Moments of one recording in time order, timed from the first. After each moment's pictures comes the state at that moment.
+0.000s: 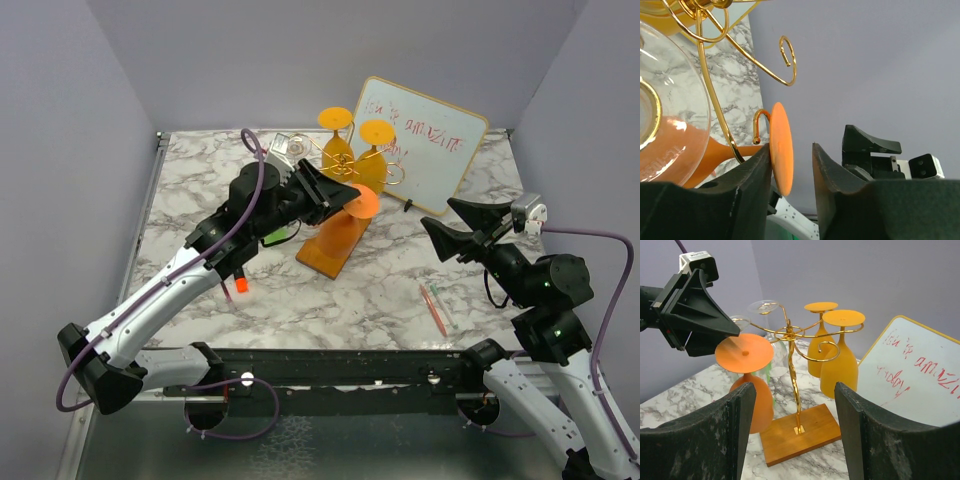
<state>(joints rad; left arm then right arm) -0.77 1.18 1.25 -0.23 0.12 -1.23 0.43 0.49 0.80 -0.04 -0.22 0.11</state>
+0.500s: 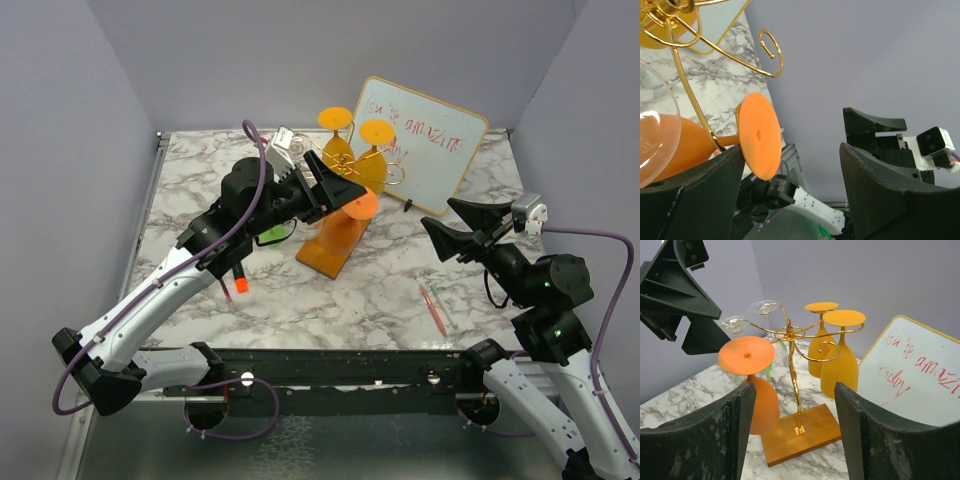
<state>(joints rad) -0.77 1.17 1.30 -0.27 0.16 -1.07 0.43 0.49 0.80 -0.04 -0.22 0.11</state>
